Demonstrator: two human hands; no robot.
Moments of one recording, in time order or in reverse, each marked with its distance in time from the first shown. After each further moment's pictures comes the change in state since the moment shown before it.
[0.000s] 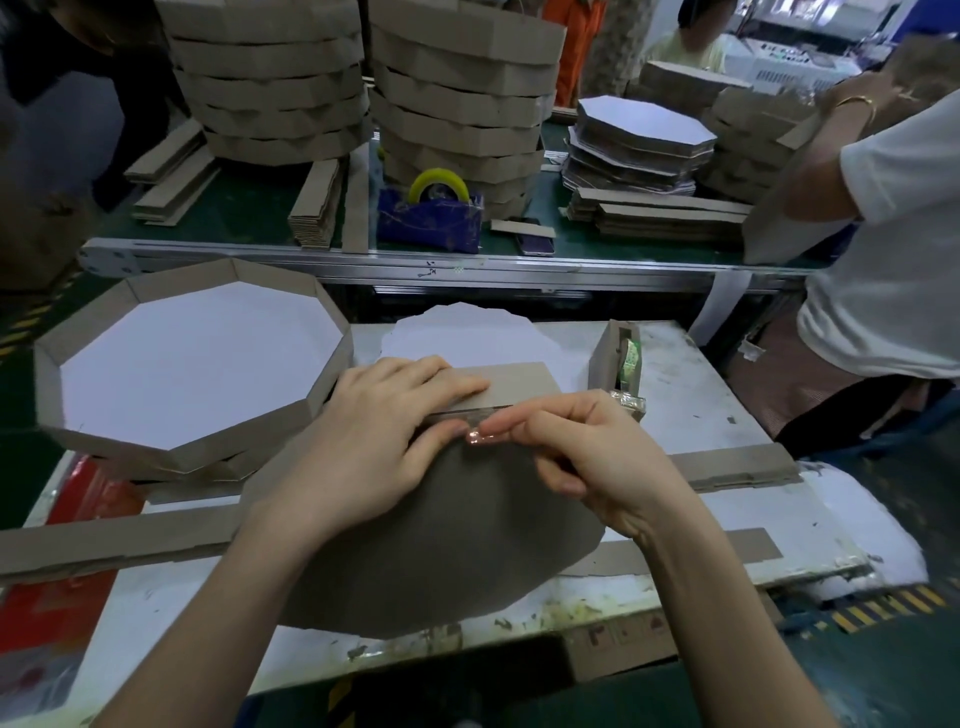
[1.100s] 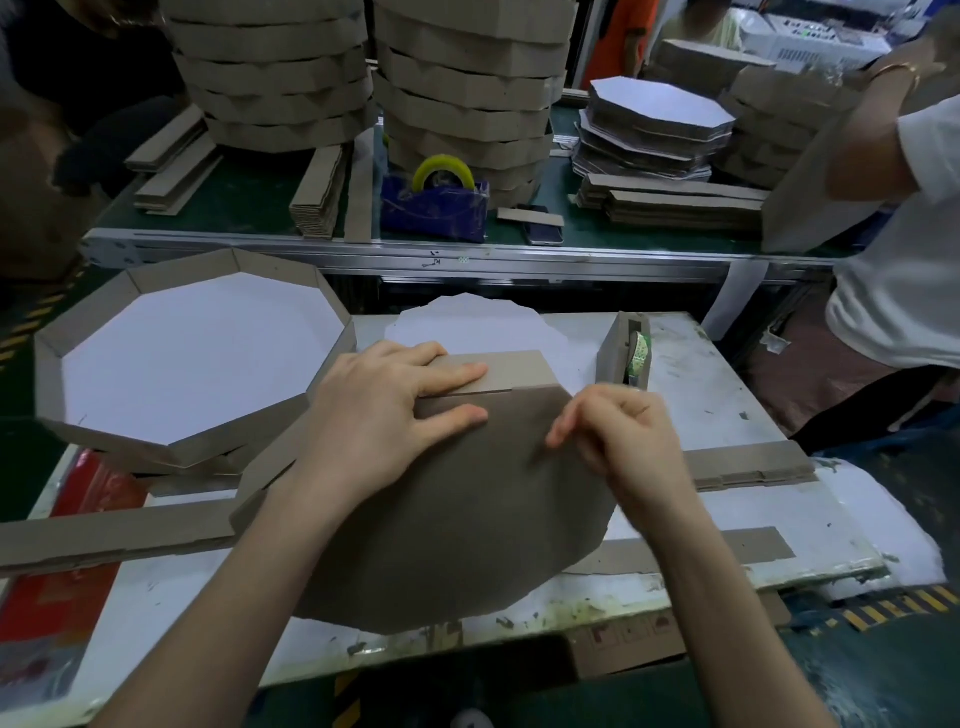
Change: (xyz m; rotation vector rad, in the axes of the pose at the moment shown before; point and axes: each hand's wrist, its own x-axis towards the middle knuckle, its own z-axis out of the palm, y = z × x) left_hand 0.020 0.004 0.002 -0.021 0.036 -0.160; right_hand 0.017 0.032 -0.033 -0.079 0.309 -0.230
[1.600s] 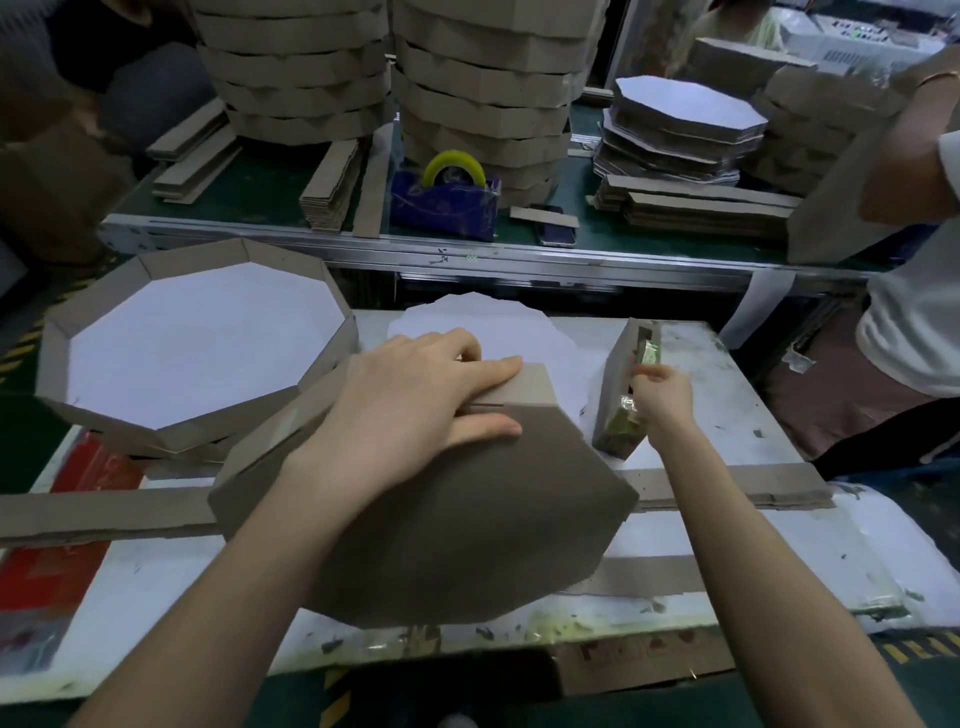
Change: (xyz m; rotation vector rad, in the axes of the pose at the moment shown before) left_hand 0.025 0.037 0.006 0.297 -0.176 0.091; right_hand 0.136 0.113 -0.105 -0.362 0.482 0.432
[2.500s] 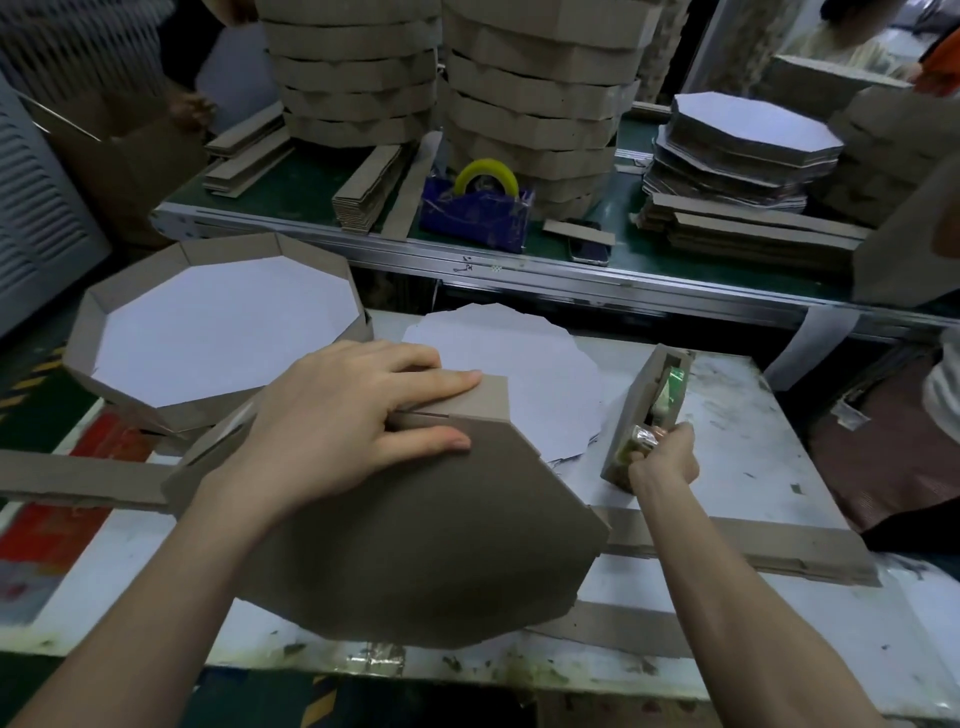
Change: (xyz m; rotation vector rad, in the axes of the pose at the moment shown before) left_hand -0.006 -0.009 0.016 -0.044 0.191 -0.042; right_hand 0.043 0.037 0.028 0.826 0.248 0.475
